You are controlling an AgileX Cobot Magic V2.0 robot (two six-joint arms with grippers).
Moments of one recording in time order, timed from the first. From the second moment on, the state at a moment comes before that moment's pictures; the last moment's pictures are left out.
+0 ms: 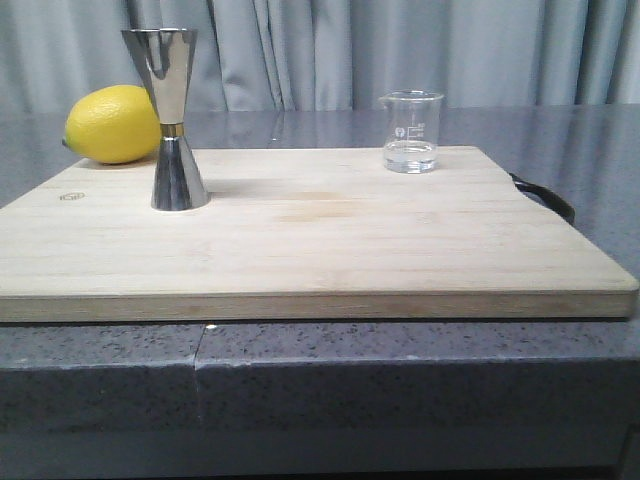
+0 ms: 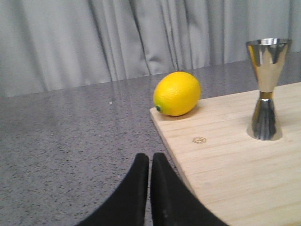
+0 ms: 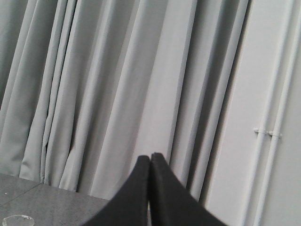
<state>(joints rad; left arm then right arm) -0.24 0.19 0.00 -0.03 -0.14 0.10 0.17 -0.01 -0.37 -0.88 0.04 0.56</state>
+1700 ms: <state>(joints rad) -0.16 0.00 0.00 -0.03 -0.04 0.10 0.17 -0.01 -0.37 -0.64 0.12 0.47</state>
